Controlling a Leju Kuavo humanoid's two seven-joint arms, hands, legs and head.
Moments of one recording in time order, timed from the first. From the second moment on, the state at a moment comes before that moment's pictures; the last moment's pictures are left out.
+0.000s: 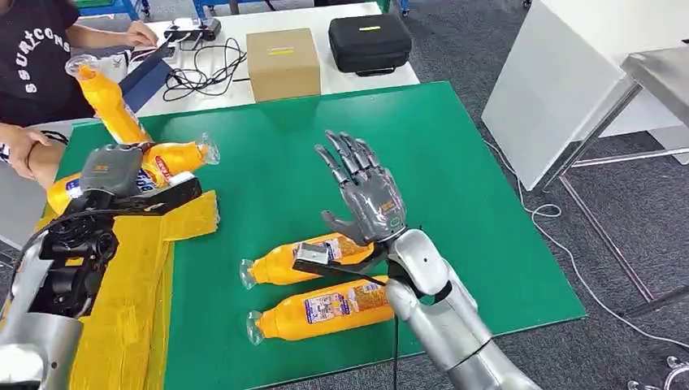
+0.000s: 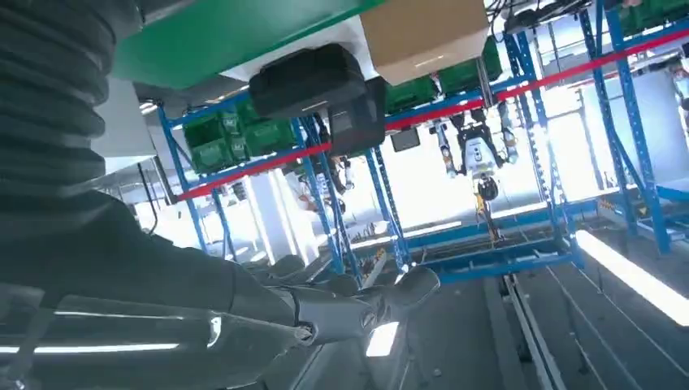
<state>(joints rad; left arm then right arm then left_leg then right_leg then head) -0.69 0.12 -0.18 -0.94 -1.33 0.03 -0.08 -0.35 0.05 0.48 -1.42 1.16 -0.41 -0.08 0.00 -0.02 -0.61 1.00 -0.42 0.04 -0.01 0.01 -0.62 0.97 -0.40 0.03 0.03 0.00</state>
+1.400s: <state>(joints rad) -0.95 0.23 -0.38 -0.38 -1.19 -0.39 -0.52 -0.38 0.01 0.44 -1.27 1.19 -0.47 -0.03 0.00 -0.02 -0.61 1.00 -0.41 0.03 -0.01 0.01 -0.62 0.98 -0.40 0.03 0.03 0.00</state>
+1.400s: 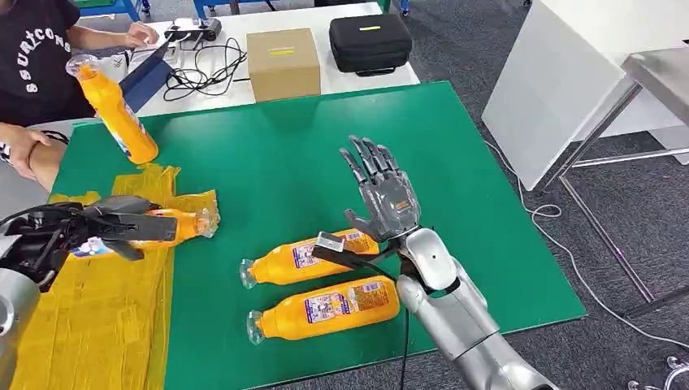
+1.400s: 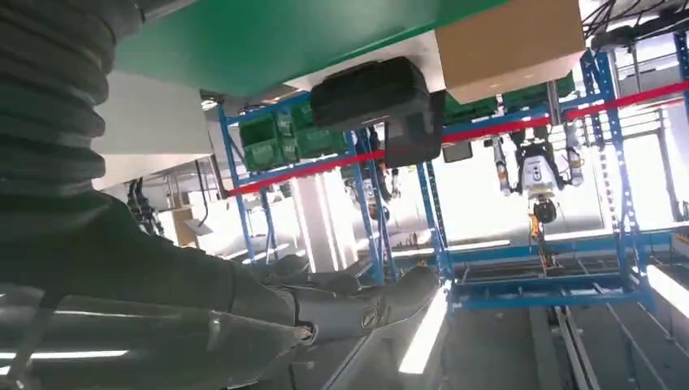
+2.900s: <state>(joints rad) -0.80 0.18 -0.51 -0.54 -1.25 0.00 -0.19 -0.34 0.03 0.44 -1.25 1.22 -0.38 -0.02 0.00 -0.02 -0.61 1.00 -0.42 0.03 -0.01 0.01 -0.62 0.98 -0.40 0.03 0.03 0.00</state>
